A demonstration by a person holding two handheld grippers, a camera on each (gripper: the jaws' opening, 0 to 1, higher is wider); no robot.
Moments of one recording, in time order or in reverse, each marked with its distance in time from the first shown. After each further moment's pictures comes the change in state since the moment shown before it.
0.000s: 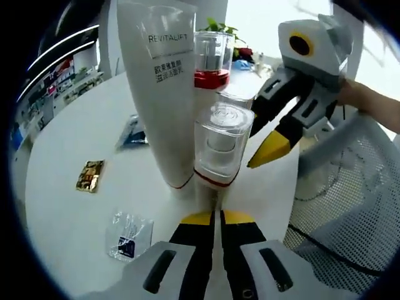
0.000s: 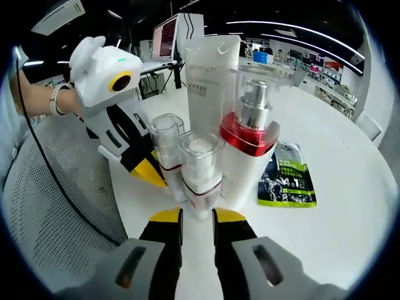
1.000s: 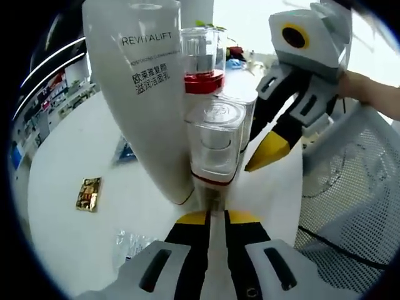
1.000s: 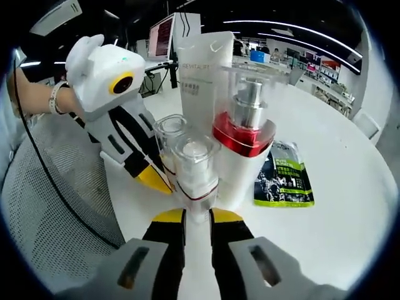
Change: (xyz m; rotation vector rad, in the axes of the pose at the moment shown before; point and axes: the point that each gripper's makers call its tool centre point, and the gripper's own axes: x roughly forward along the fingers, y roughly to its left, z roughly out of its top) left arm 0.011 0.007 0.012 0.093 -0.013 -0.003; right arm 0.003 -0.010 0.001 0.018 0.001 -0.026
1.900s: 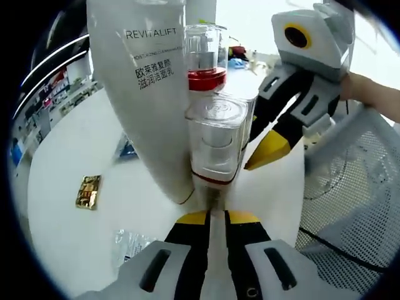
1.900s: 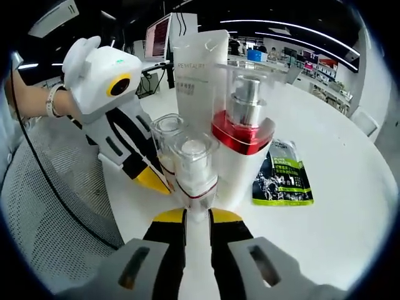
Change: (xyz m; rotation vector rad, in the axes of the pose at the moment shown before) left arm 0.001 0.003 -0.001 -0.012 0.007 0.010; right arm 0.001 -0.003 0.001 0.006 0.004 -0.011
